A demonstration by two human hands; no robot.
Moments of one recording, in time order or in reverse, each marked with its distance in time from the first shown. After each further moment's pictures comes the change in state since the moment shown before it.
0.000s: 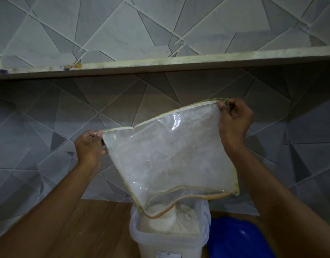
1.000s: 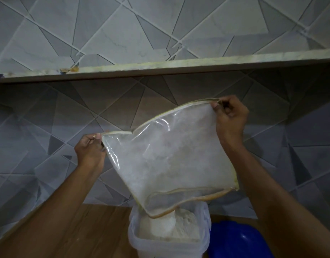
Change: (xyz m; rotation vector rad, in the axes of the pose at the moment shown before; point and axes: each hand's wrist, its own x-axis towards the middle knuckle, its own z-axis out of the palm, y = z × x) left_hand 0.008 -0.009 0.011 -0.264 0.003 -0.057; right_hand 0.009 0.001 0.008 0.101 -0.100 -0.099
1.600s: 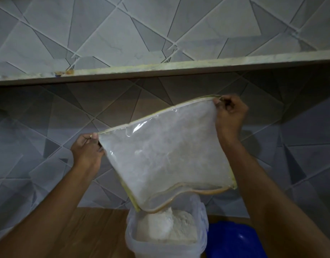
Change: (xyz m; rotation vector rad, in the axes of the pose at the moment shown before) left_hand -0.001 0.003 0.007 0.025 -0.035 0.020; right_hand 0.016 0.008 0.001 -0.009 0.069 0.059
